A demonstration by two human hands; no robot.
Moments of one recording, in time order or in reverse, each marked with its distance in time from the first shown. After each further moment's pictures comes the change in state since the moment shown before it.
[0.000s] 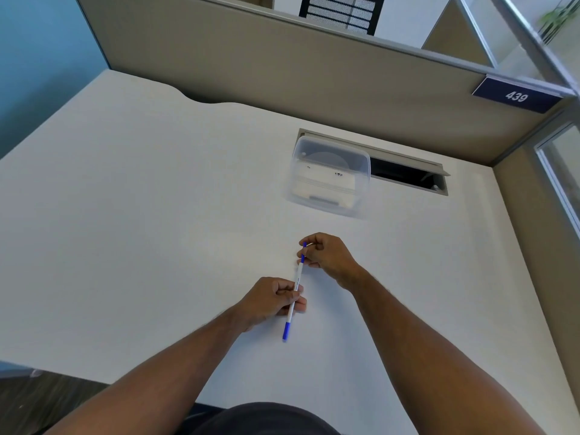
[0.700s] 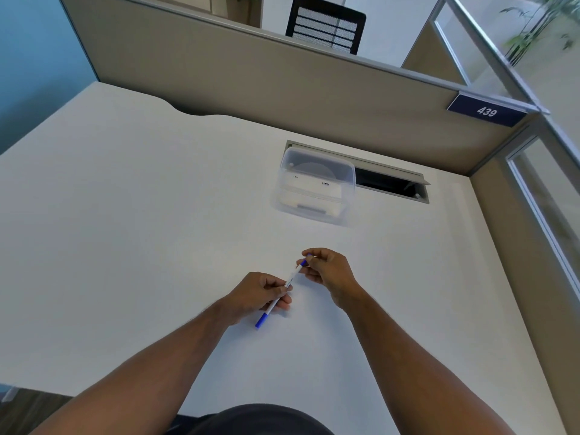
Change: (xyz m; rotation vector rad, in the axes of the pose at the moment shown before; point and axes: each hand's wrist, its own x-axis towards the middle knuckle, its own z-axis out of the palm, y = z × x) left_hand 0.014 0.016 -0.012 0.152 0.010 0.041; right_hand -0.021 0.017 -0.007 0.256 0.156 0.052
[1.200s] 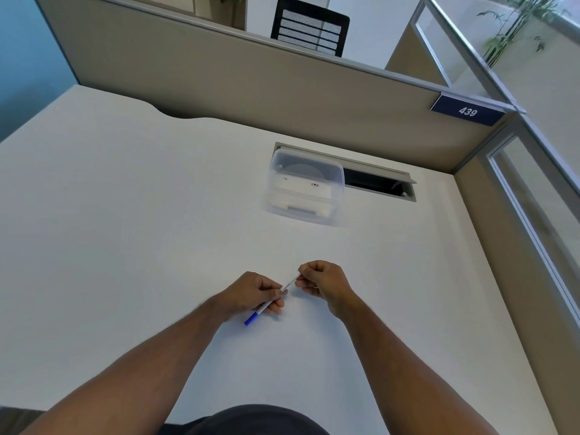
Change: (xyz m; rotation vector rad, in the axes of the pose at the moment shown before) left_hand 0.009 0.007 -0.008 0.123 -0.100 -0.003; right_hand -0.012 0.014 -0.009 0.011 0.015 0.064
